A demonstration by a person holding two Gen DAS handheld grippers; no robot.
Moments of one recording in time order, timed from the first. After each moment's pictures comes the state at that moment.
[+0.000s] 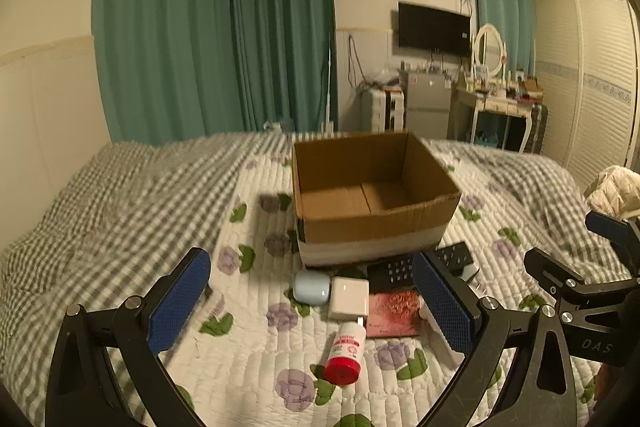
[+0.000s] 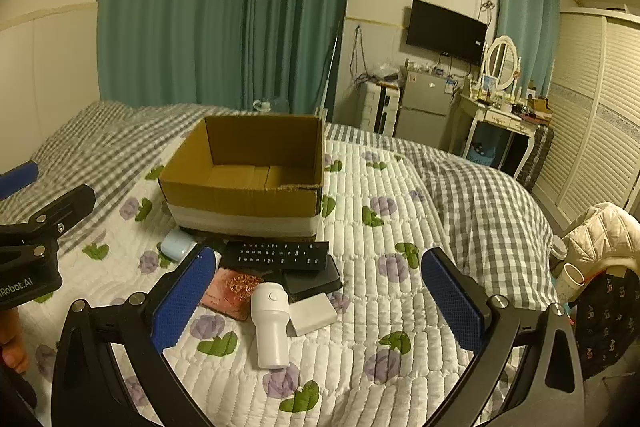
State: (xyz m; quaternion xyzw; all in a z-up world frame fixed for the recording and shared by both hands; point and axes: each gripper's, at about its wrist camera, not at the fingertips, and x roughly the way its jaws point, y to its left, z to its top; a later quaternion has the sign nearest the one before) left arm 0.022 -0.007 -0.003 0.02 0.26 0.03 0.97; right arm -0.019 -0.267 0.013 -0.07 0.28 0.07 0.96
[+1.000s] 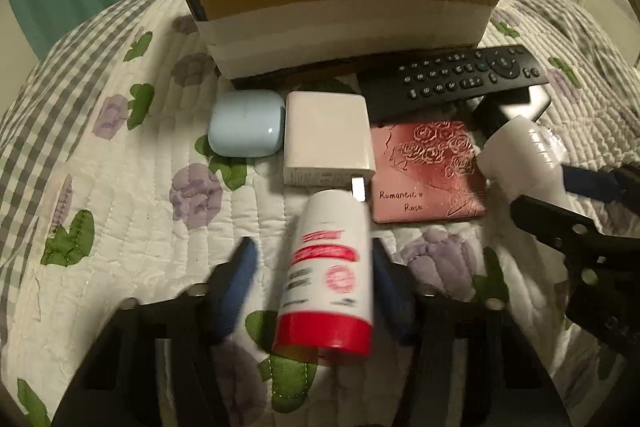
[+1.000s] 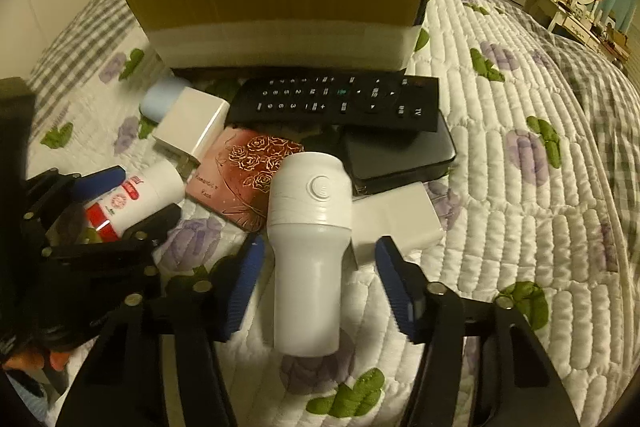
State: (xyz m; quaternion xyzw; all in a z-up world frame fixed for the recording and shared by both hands) left arm 0.100 -0.028 -0.164 0.06 0.49 -0.01 0.87; right arm 0.063 -0.232 -0.125 -0.08 0.51 0.15 0.84
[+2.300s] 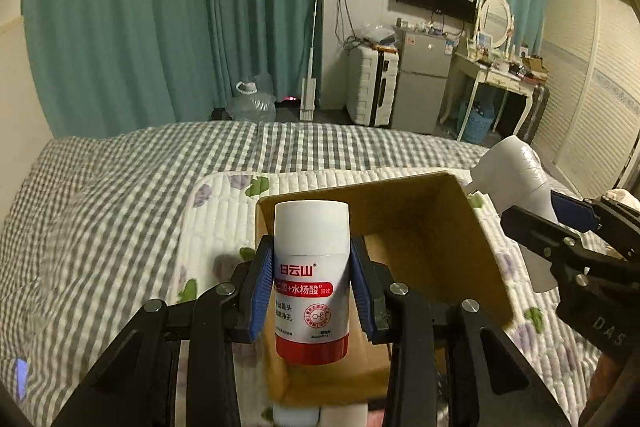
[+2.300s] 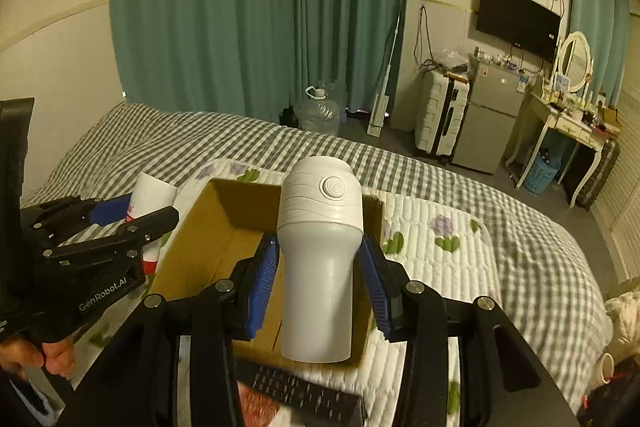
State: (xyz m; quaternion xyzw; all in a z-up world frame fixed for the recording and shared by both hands) left arm 0.257 0.006 0.025 0.00 0.36 -0.01 0.93; right arm 0.202 -0.209 0.066 -0.06 0.33 0.18 0.92
